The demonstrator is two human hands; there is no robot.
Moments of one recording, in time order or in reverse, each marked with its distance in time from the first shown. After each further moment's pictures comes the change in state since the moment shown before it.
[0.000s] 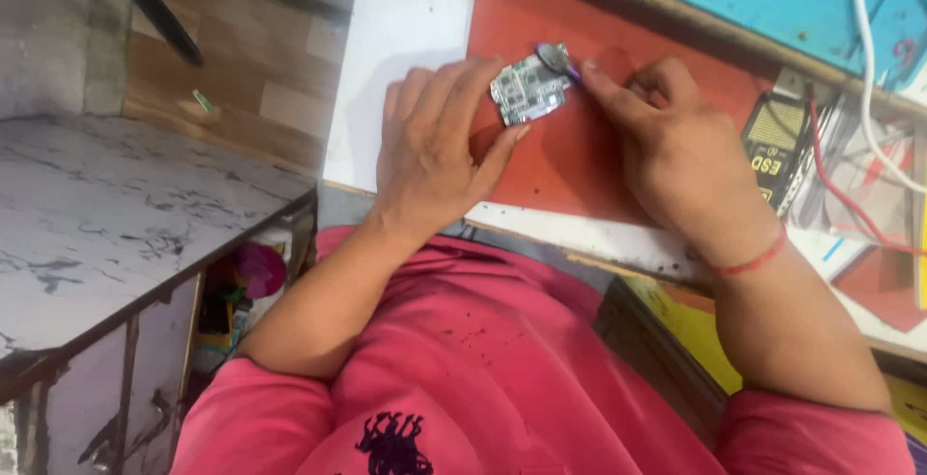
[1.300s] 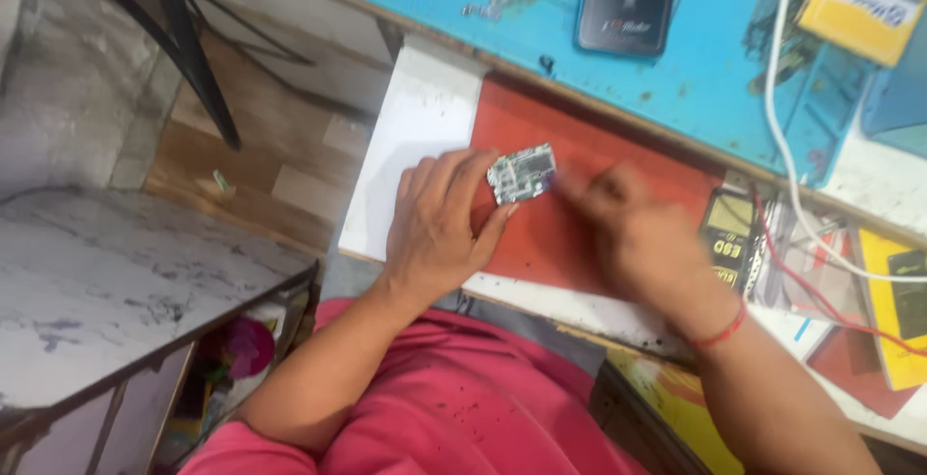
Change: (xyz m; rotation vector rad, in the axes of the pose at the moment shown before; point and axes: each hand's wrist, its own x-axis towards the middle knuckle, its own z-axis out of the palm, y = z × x) left_hand 0.009 0.008 -0.003 -0.022 0.070 -0.007; right_hand 0.006 0.005 0.004 -0.051 0.002 0.120
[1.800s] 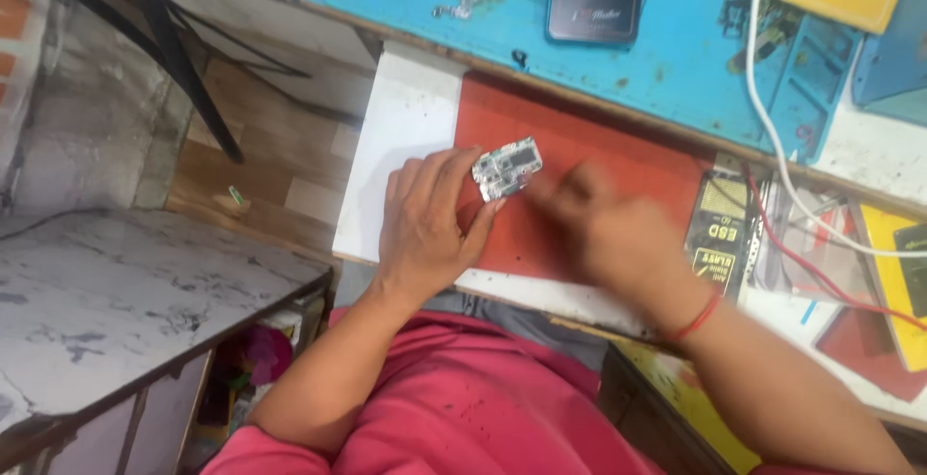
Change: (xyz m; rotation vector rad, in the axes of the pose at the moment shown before) left_hand 0.000 0.003 0.004 0.031 -0.007 0.015; right_hand -0.002 -0.005 0.009 -0.092 0.044 -0.045
